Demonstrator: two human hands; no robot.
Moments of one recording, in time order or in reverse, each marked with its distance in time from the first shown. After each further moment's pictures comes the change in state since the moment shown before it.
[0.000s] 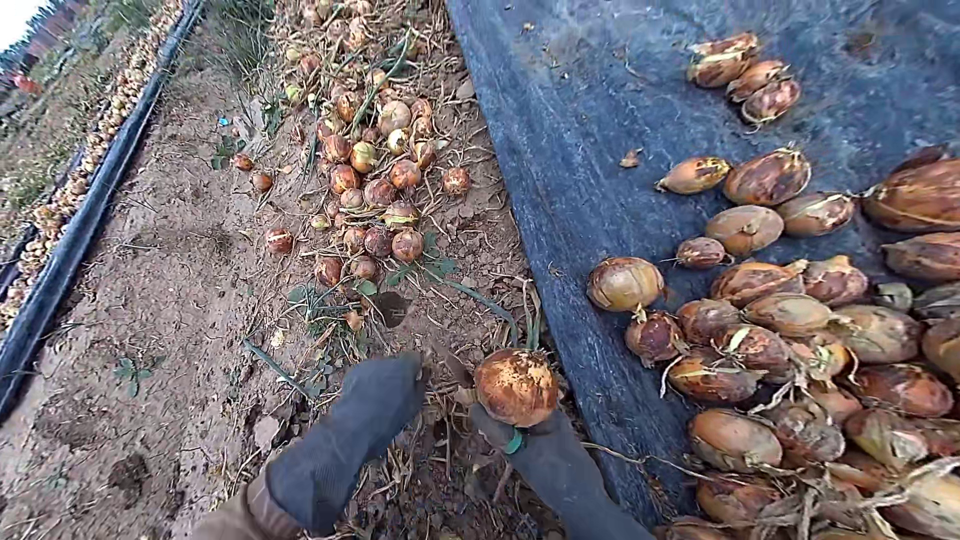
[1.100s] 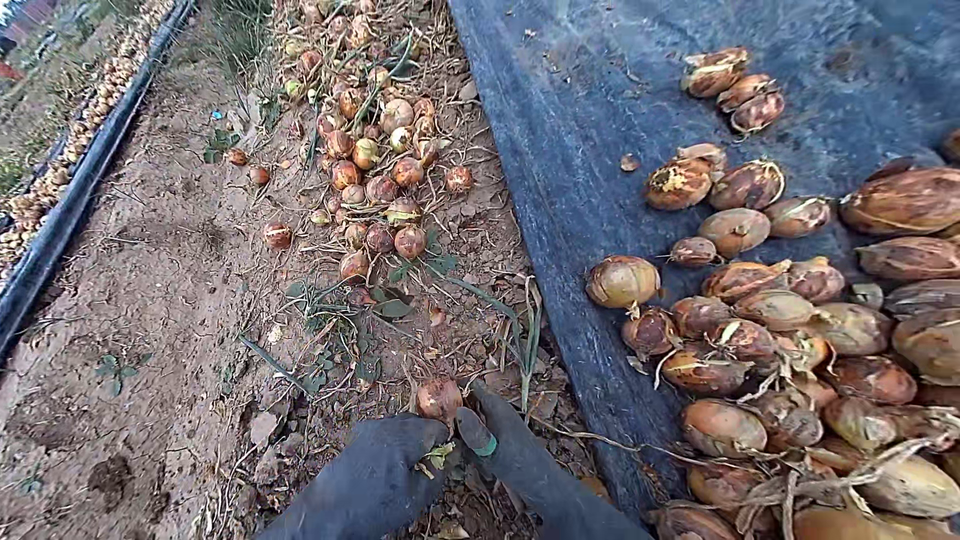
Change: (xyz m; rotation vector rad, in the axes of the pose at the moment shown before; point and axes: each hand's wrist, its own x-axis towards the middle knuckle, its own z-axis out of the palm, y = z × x) left_hand -0.064 -0.031 0.055 -0.383 0.254 0.541; right_hand -0.002 -0.014 0.029 0.066 -0.450 0.179
